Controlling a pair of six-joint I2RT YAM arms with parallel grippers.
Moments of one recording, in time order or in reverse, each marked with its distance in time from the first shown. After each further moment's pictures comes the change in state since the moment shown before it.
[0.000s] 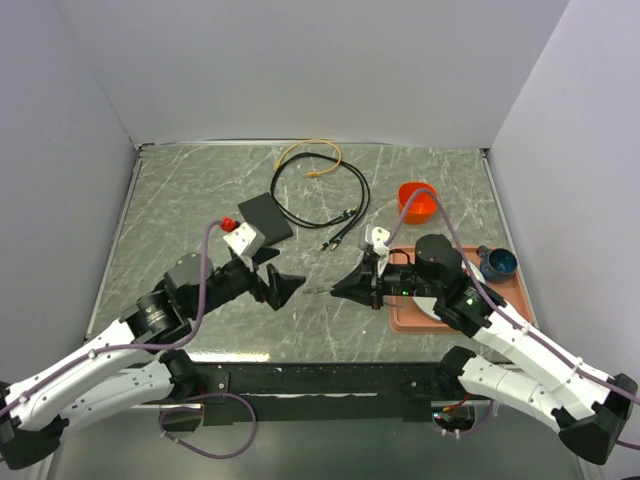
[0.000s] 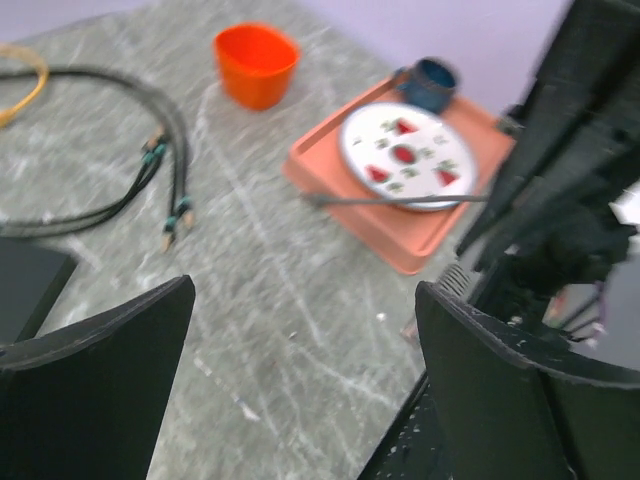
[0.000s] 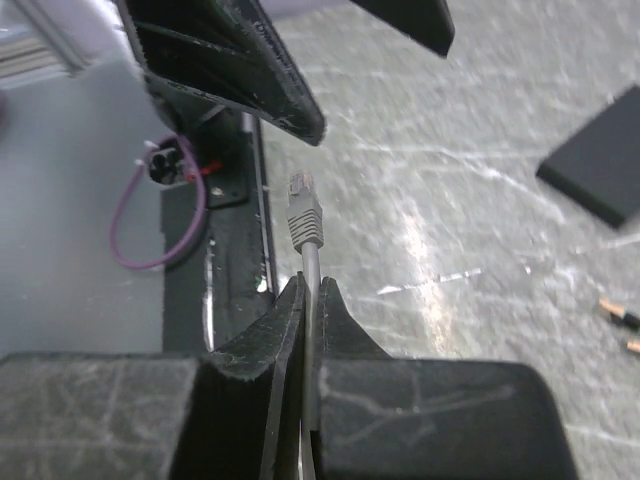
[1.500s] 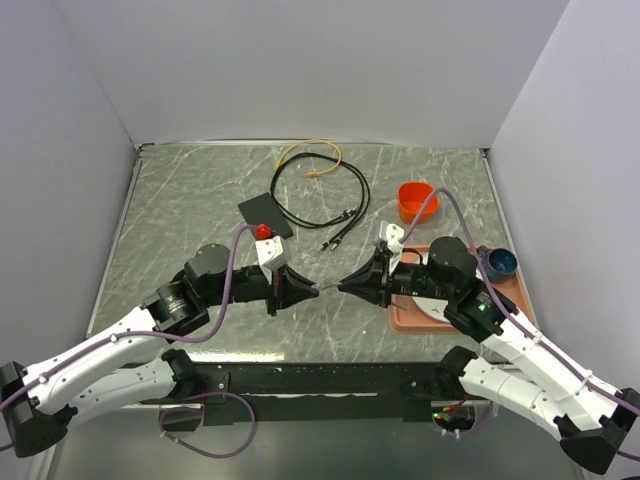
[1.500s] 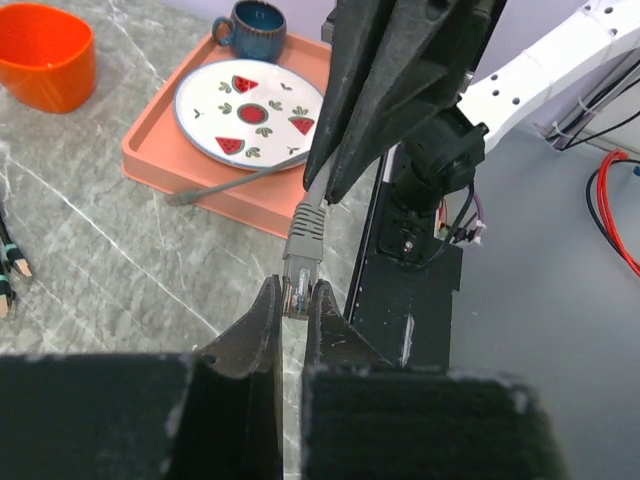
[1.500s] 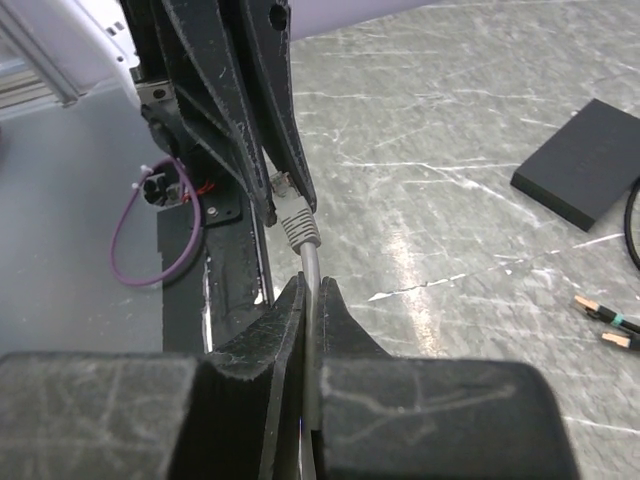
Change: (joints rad) left arm 0.003 0.112 -0.006 0.120 0.454 0.057; right arm -0.023 -0.078 0.005 -0.014 0.019 0.040
